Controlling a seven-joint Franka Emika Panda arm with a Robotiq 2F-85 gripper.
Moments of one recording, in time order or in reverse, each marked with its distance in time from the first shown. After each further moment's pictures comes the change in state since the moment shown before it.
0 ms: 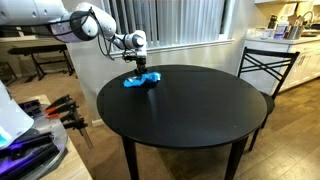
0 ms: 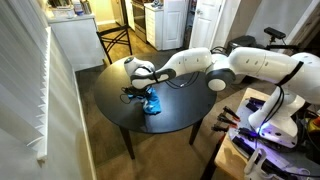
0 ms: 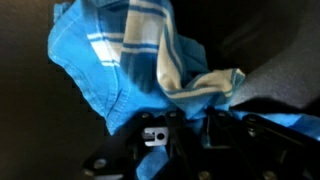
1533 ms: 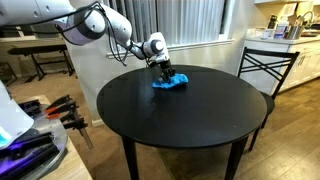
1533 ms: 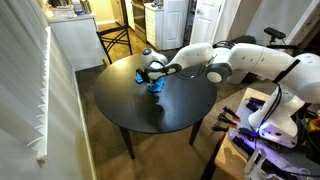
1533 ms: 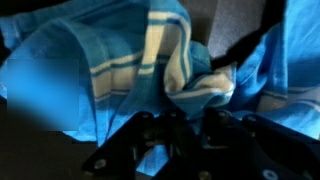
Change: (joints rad) arm -0.180 0.007 -0.148 -0.089 -0.112 0.395 0.349
